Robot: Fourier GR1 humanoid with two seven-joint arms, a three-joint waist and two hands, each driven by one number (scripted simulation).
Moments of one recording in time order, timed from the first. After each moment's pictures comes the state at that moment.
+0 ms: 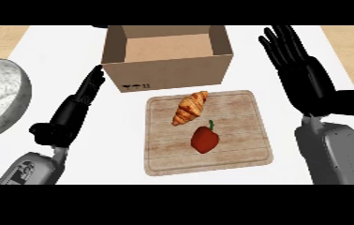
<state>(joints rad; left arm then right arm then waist) -0.20 0.50 -0.36 -1.49 0.30 0.19 -0.14 -0.39 -0.25 0.03 -1.59 -0.35 0.11 -0.01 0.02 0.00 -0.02</state>
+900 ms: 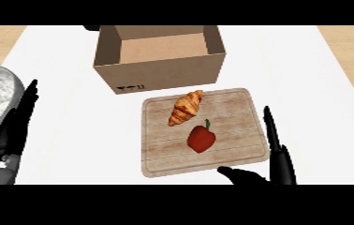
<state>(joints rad) -0.09 0.65 -0.21 -1.31 0.18 0.39 0.01 0.19 -0.14 0.34 -1.66 0.29 -0.47 -0.11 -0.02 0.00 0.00</state>
